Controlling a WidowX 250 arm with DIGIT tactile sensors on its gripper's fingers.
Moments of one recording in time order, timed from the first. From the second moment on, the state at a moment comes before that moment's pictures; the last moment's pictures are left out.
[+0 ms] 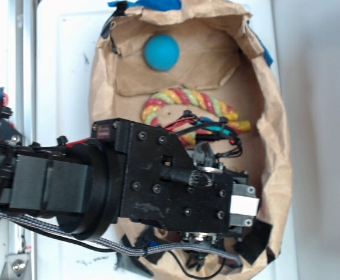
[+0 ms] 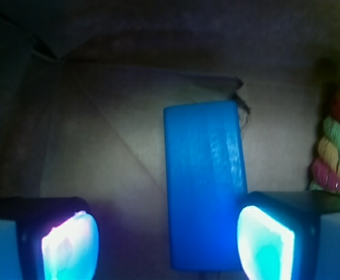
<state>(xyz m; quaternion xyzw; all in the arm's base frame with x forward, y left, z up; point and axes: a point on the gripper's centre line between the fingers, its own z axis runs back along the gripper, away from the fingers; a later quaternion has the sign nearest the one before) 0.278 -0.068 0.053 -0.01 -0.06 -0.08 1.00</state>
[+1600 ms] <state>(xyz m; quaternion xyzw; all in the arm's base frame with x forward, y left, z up) 0.280 -0.025 0.041 -0.03 -0.06 -0.10 0.99</state>
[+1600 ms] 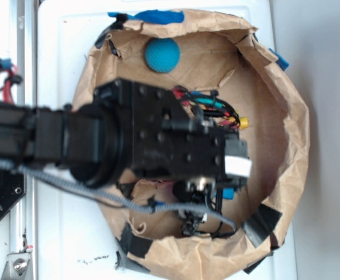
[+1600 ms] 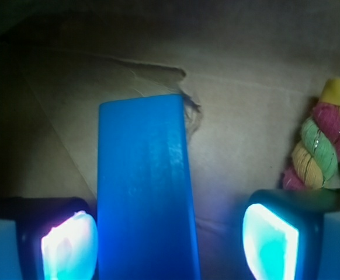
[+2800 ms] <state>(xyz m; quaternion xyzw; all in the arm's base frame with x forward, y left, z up) 0.288 -0.041 0.018 0.02 -0.05 -0.12 0.99</state>
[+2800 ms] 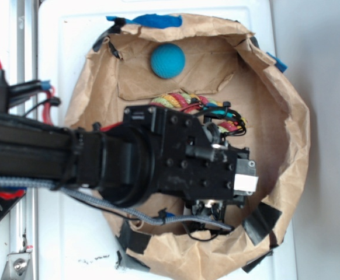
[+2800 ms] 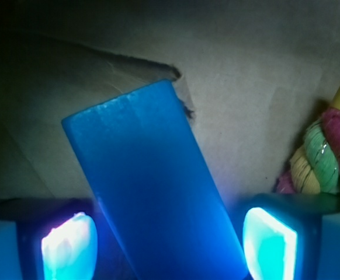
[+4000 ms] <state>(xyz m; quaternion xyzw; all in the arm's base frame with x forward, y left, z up) 0.238 -0.028 0.067 -0.06 -0.01 -0.12 0.99</state>
